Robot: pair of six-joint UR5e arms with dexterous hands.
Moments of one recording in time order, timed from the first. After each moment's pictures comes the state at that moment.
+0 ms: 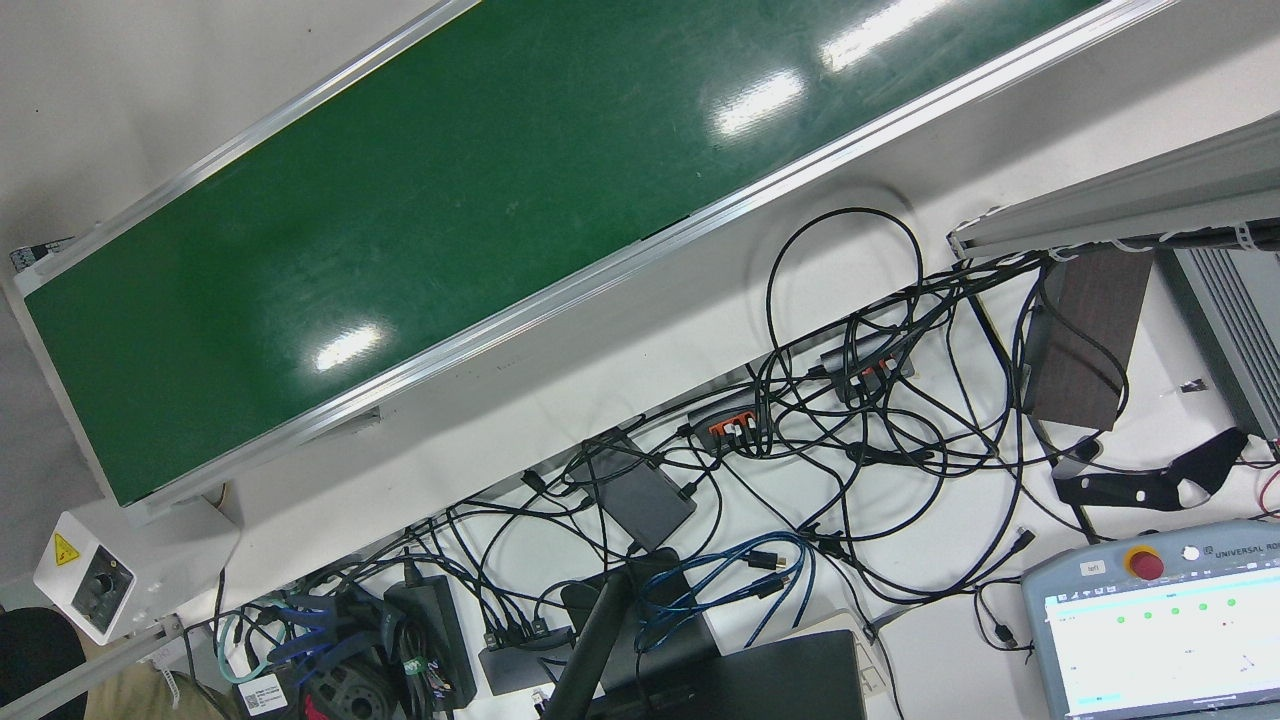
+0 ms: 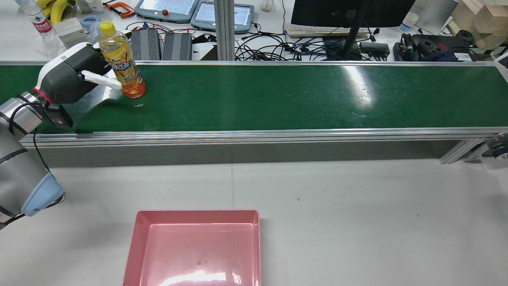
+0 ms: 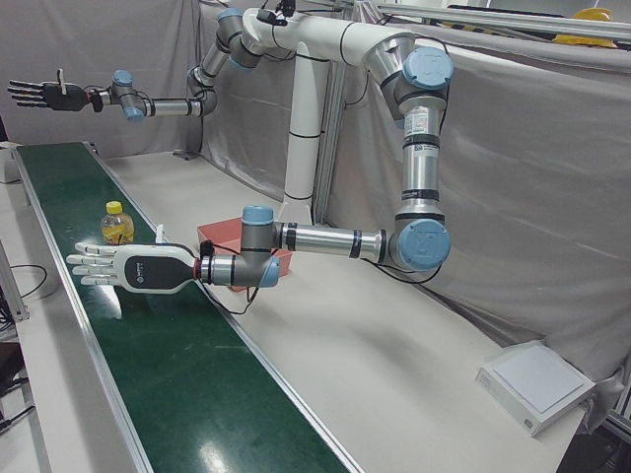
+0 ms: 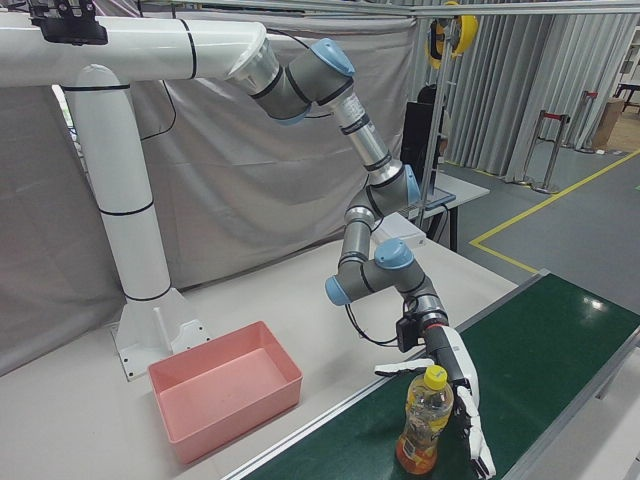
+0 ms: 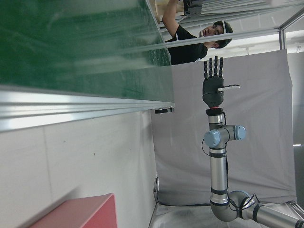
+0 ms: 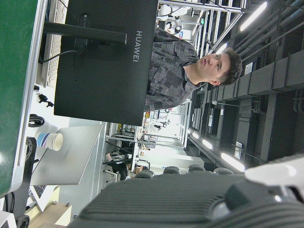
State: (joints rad) left arm -0.94 -2.00 -1.63 0.07 1.39 0.35; right arm 1.57 -1.50 1.57 -3.21 -1.58 -0.10
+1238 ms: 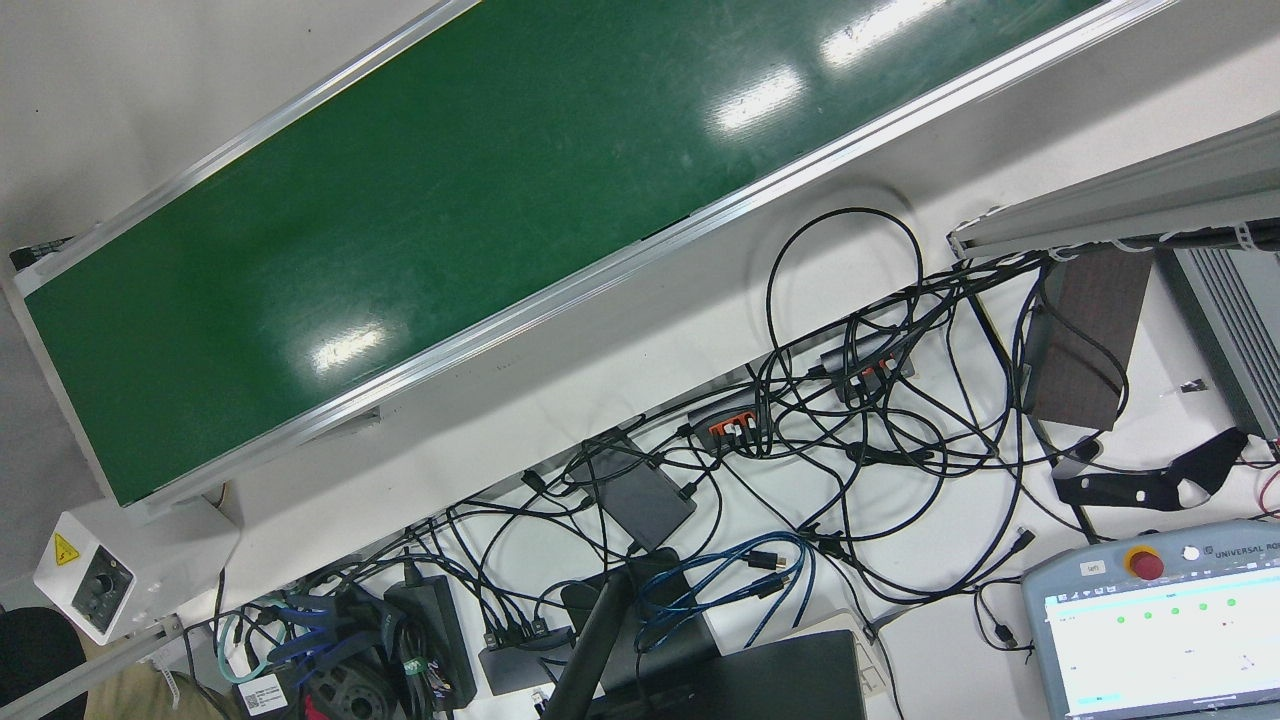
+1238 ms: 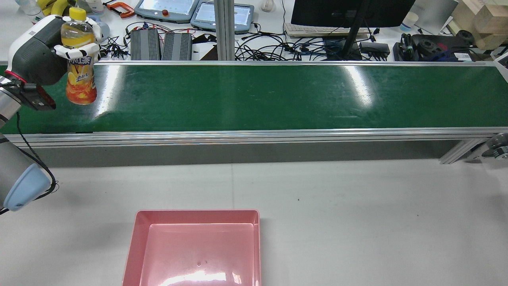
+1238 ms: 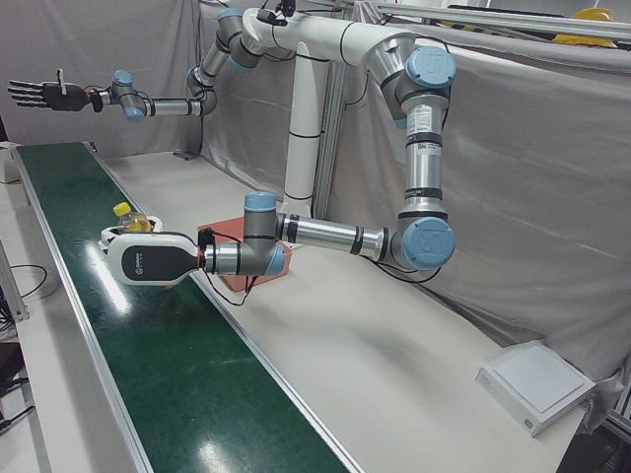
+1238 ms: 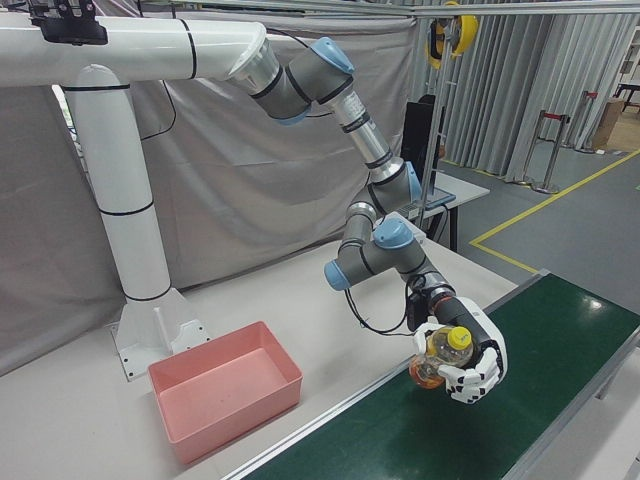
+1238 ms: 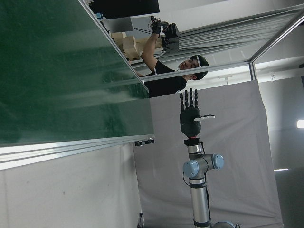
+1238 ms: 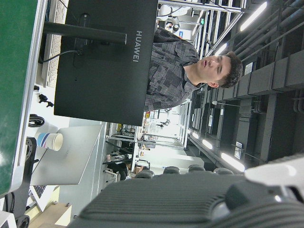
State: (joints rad) left arm -0.99 -1.99 -1.73 0.17 1.29 0.32; right arm 1.57 -1.50 1.57 -3.21 -1.58 -0.10
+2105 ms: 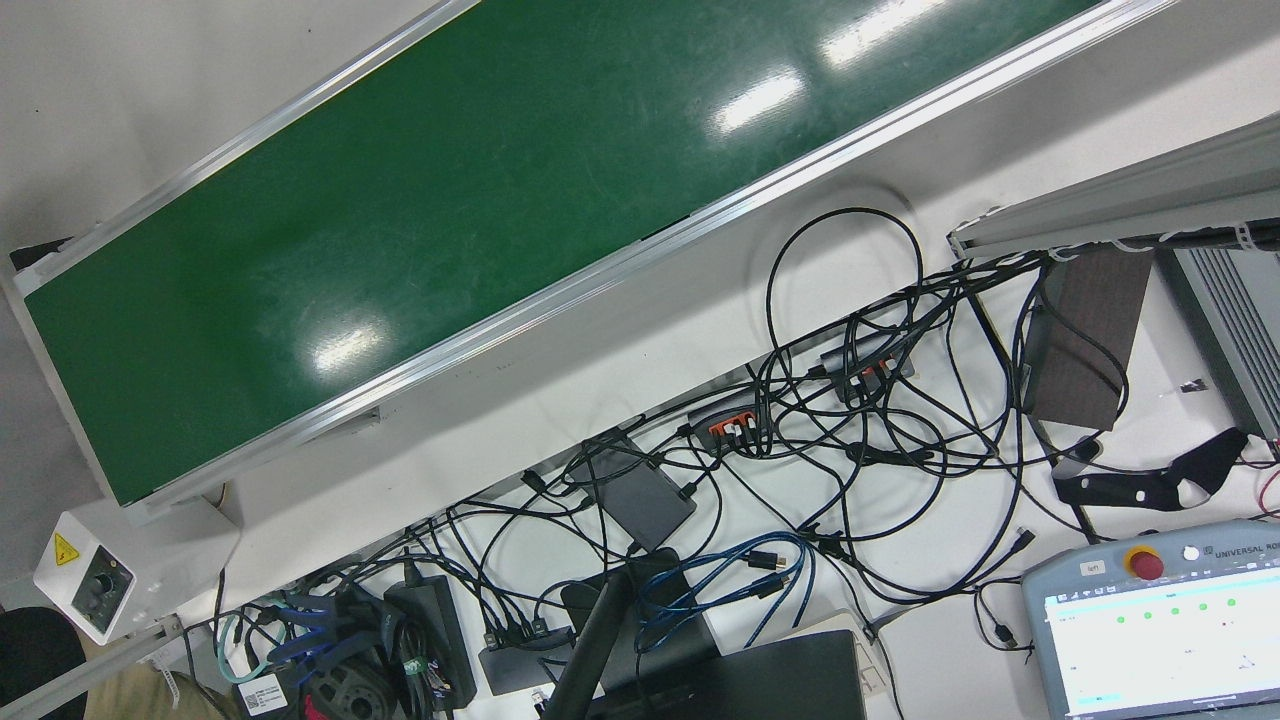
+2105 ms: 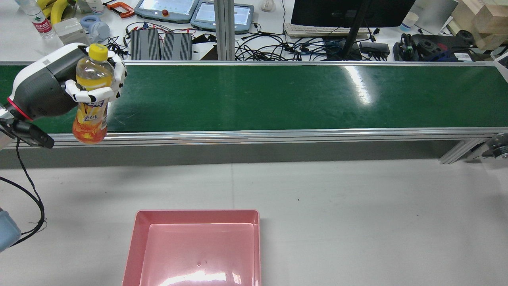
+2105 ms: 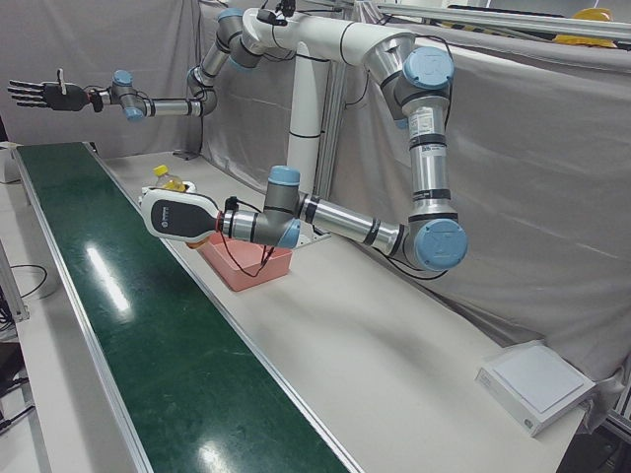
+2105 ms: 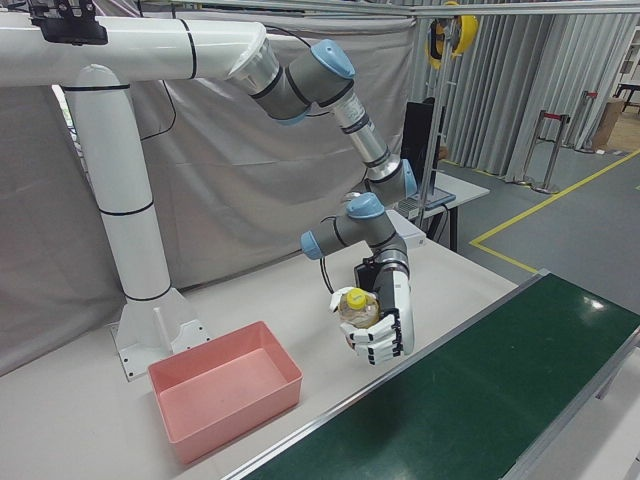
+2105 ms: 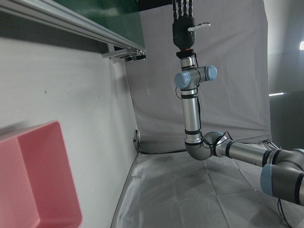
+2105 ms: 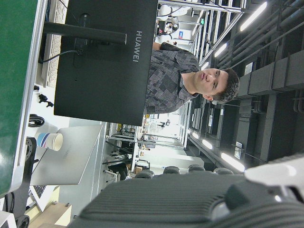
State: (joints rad) left arm -0.89 -1.86 -2.02 0.17 1.47 0.40; right arm 1.57 -1.50 1.57 -3.21 -1.58 -0.10
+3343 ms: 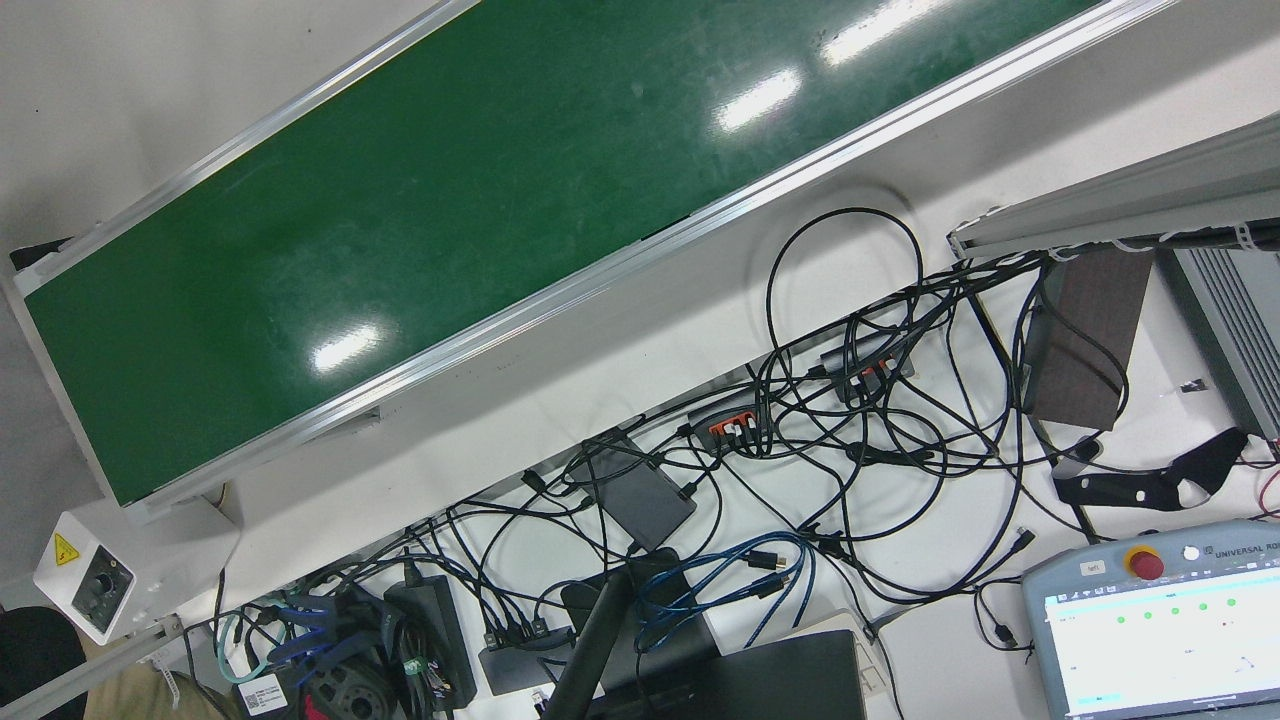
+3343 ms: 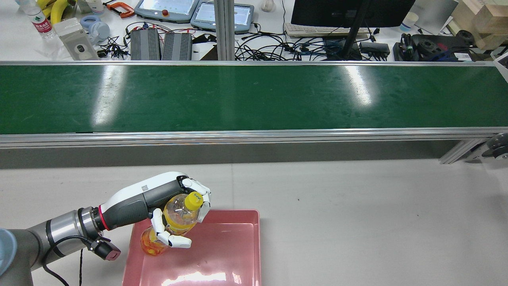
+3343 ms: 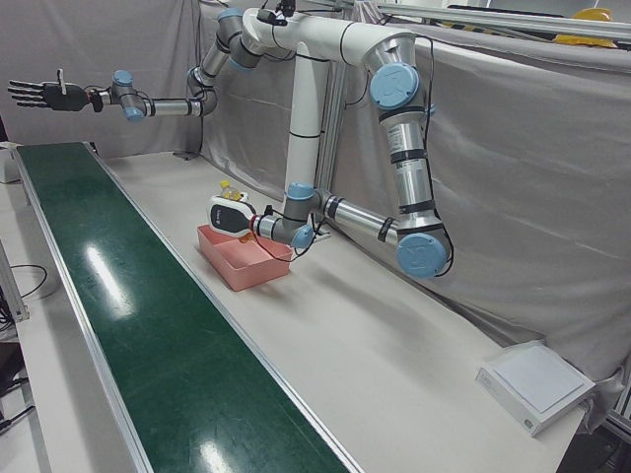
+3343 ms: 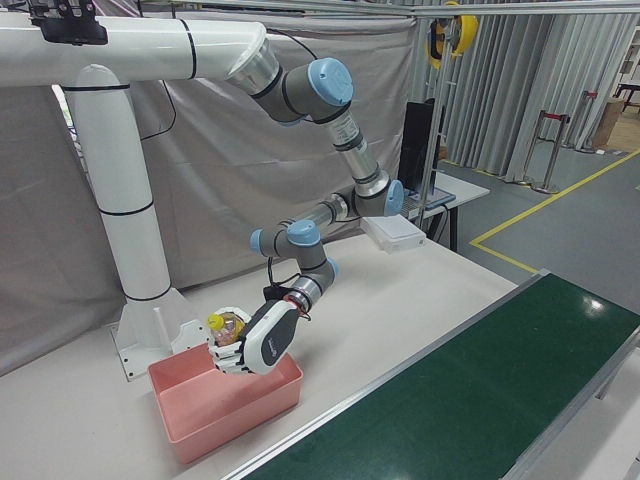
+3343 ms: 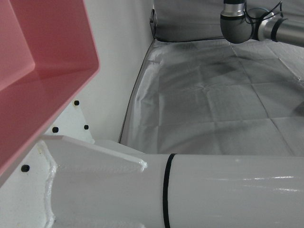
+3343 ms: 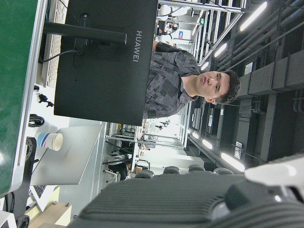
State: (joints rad) left arm -0.45 -1.81 -2.09 0.12 1.47 0.65; right arm 1.57 -1.50 1.57 -3.21 -1.58 -0.10
